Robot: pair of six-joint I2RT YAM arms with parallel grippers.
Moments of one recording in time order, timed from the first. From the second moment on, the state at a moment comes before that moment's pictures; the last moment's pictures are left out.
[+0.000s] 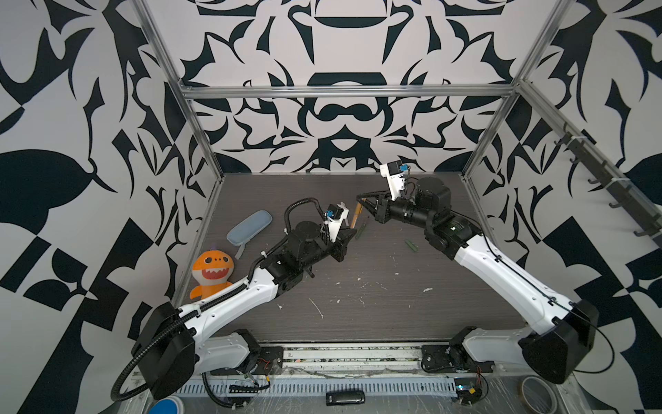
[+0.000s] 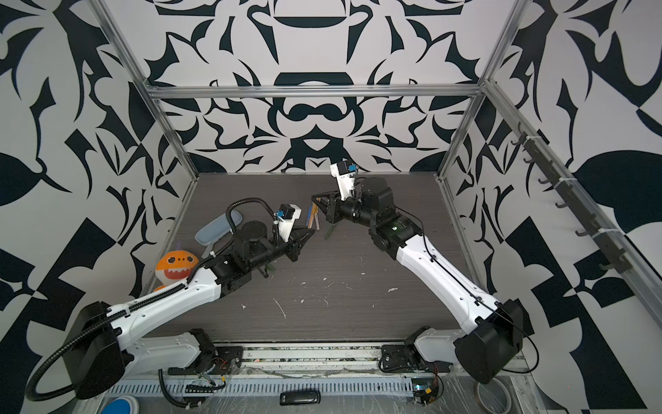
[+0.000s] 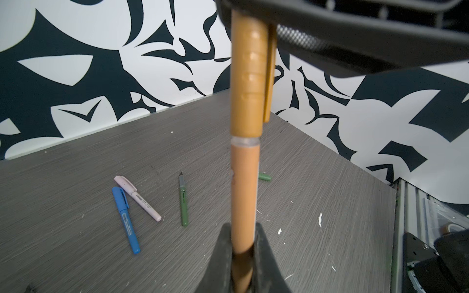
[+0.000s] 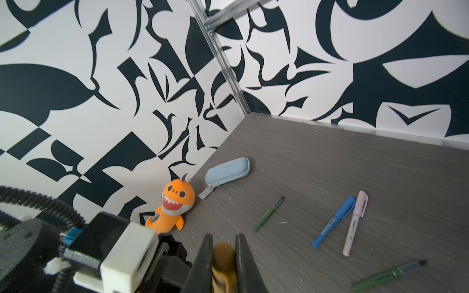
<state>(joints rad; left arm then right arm) -0.80 1.22 0.80 0.22 0.12 -0.17 0.55 1.29 1.21 -0.11 -0.45 0.42</state>
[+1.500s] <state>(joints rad) -0.68 1.44 1.00 0.10 0.37 -0.16 0.54 1.31 0.91 0.36 -0.30 0.40</state>
